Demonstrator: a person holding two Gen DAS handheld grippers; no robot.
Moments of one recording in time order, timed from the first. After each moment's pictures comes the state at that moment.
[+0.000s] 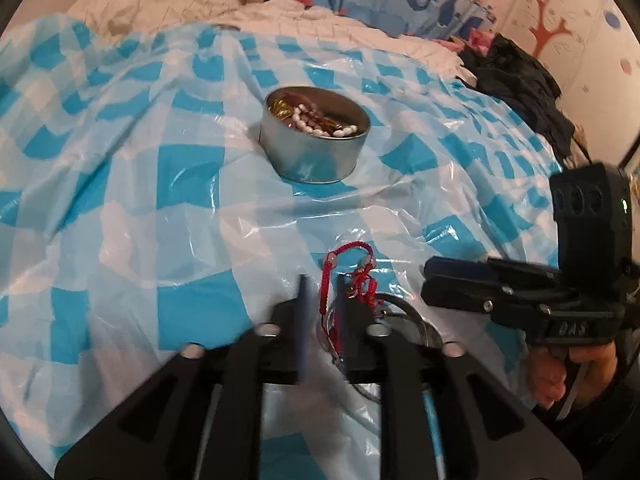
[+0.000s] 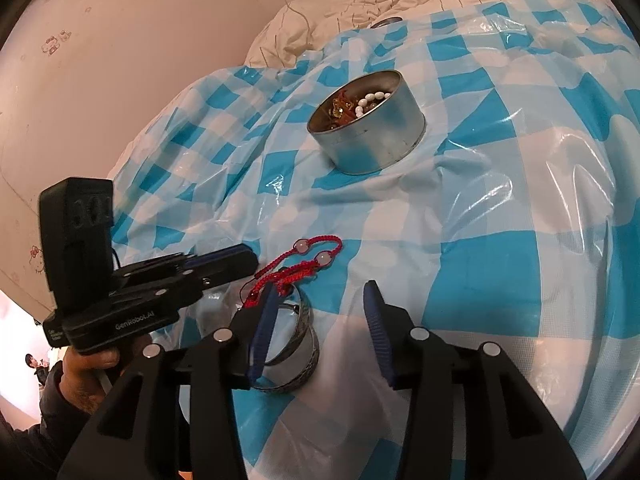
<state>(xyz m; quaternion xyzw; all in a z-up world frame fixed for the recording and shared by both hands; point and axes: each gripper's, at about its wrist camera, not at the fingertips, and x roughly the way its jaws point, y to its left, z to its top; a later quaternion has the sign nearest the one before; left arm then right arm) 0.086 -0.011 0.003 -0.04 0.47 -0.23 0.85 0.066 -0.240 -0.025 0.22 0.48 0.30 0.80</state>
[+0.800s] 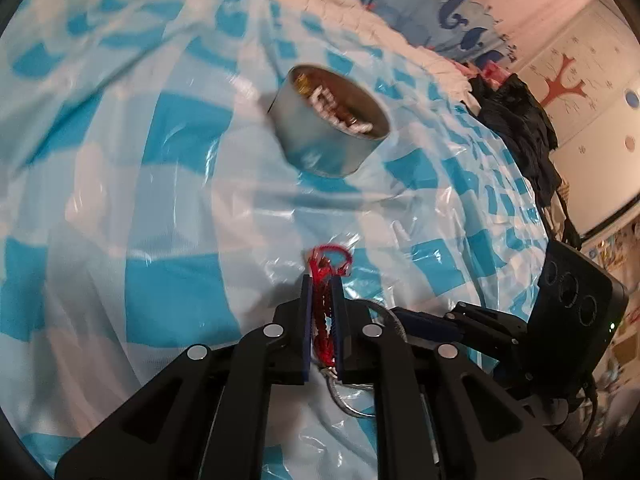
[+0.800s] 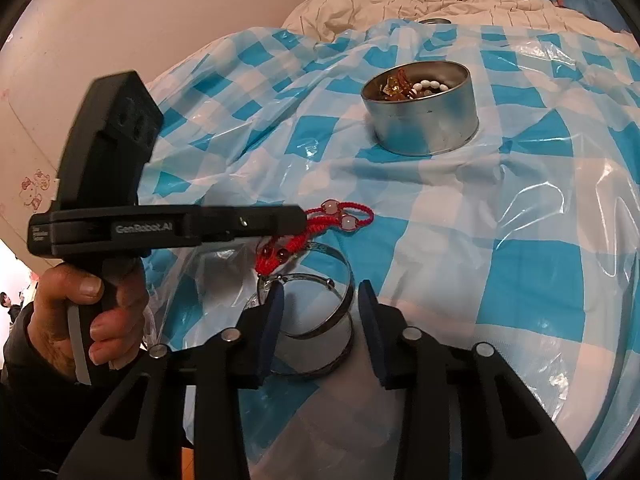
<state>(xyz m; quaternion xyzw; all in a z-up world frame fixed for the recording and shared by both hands) 0.108 0.000 -0.018 -0.16 0.52 -0.24 0.80 0.053 -0.204 -0.024 0.12 0.48 0.33 0.80</state>
